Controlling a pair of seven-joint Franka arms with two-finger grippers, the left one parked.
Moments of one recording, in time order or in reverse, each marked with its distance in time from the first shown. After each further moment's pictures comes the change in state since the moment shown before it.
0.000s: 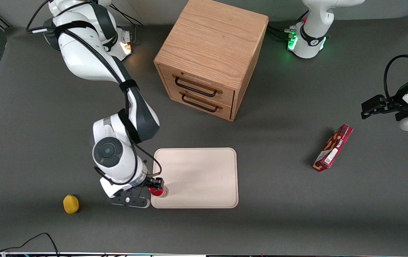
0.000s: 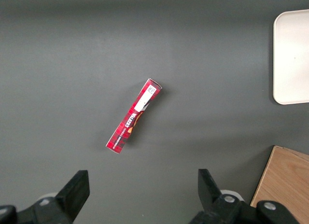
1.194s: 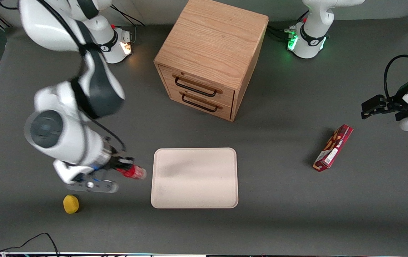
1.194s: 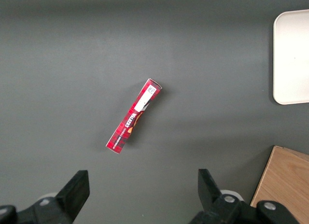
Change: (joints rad) arm -0.042 -0.141 0.045 -0.032 0.000 -0.122 -0.073
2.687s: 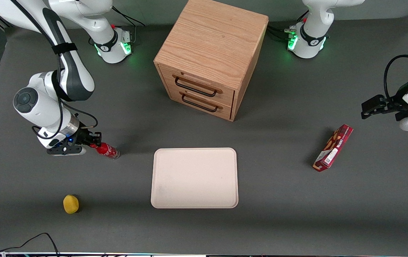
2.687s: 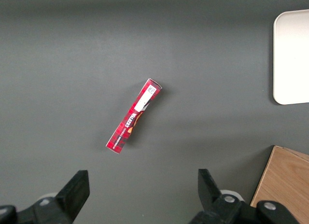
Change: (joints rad) arm -0.342 -0.570 0.099 -1.192 0.000 0.630 -0.376
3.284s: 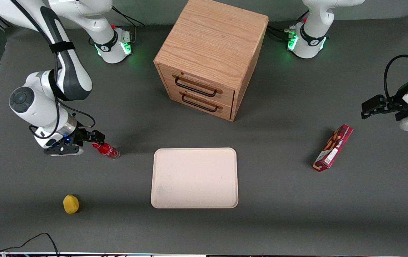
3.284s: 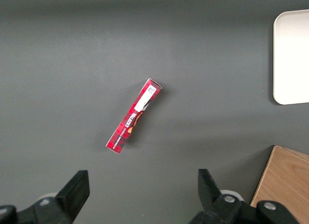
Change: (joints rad) arm 0.000 -0.002 -0.006 0.002 0.000 -0.005 0.000
